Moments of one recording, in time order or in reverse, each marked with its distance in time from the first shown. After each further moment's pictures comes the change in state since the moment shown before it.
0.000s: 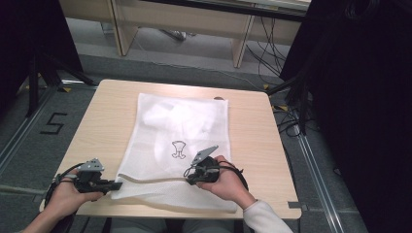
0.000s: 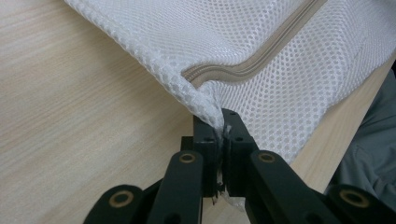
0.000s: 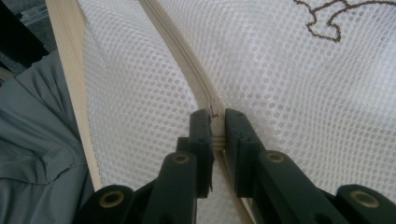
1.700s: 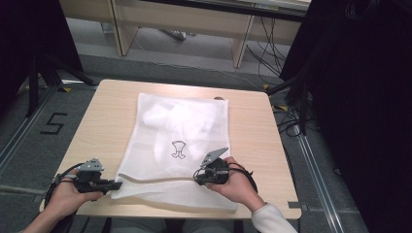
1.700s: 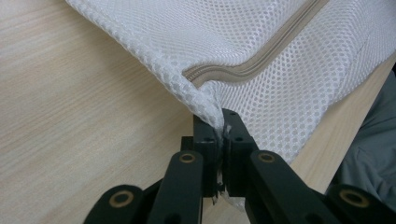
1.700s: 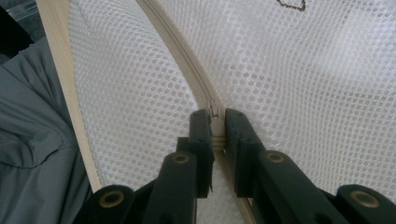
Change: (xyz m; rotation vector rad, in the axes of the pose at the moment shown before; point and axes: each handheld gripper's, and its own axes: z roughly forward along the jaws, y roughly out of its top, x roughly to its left) left arm -0.001 0.000 0.000 -0.010 0.005 -0.010; right arm -0.005 -0.018 -0.018 0.007 -0.039 0.023
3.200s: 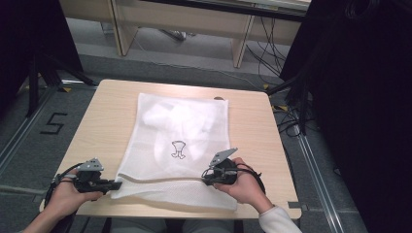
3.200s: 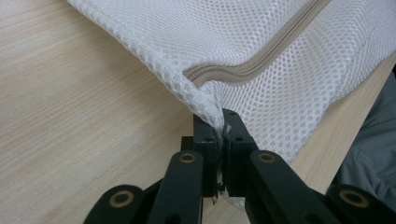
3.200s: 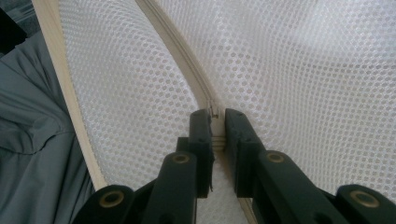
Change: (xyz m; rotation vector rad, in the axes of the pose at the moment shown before) left arm 0.000 -0.001 0.001 -0.016 0.009 -0.005; right arm -0.009 -0.016 -0.013 -0.001 -0.007 0.022
